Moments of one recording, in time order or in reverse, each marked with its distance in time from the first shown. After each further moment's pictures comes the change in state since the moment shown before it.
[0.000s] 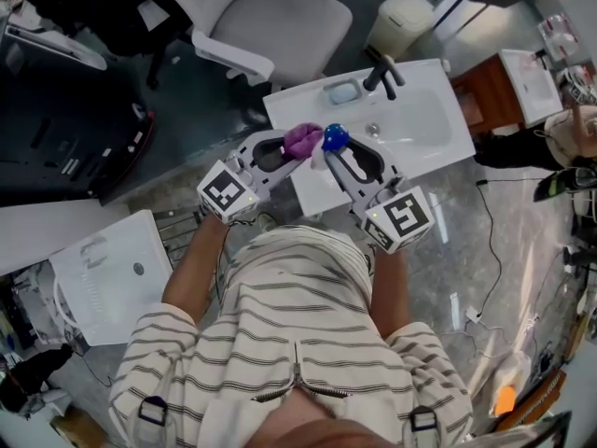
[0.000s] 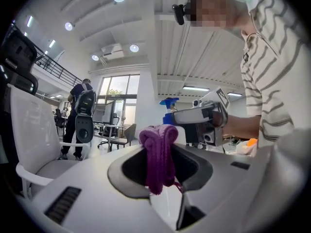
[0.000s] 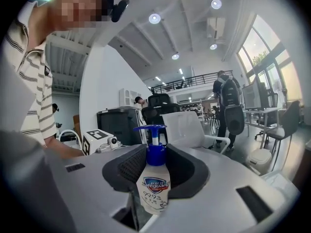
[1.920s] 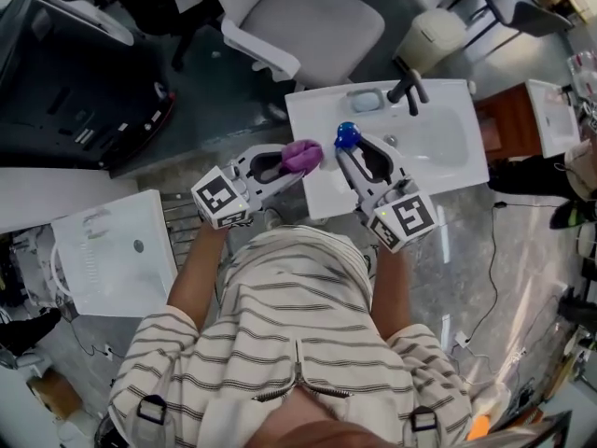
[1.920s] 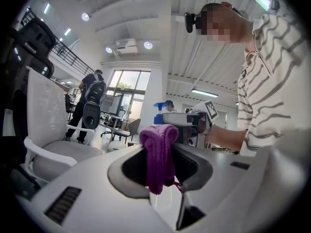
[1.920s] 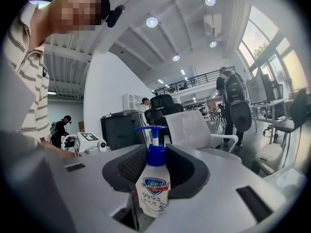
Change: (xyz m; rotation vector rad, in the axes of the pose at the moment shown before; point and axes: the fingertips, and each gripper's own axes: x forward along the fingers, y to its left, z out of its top) left arm -0.029 -0.002 -0.014 -0.157 0.021 0.054; right arm 0.019 -0.020 -0.008 0.055 -0.043 0.078
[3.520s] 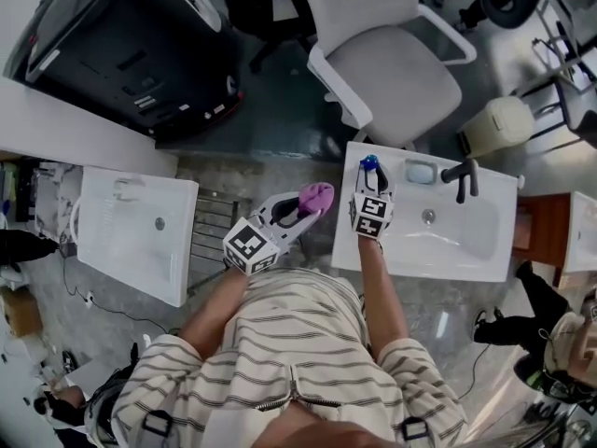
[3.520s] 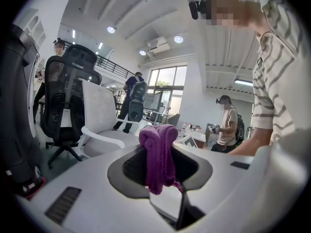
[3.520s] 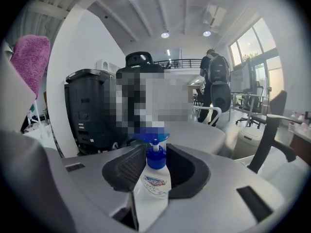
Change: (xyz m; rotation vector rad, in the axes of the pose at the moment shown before) left arm -0.058 0.043 -0.035 -0.093 0.057 0.519; right arm 0.156 -0.097 -0.198 -0.025 0.279 -0.335
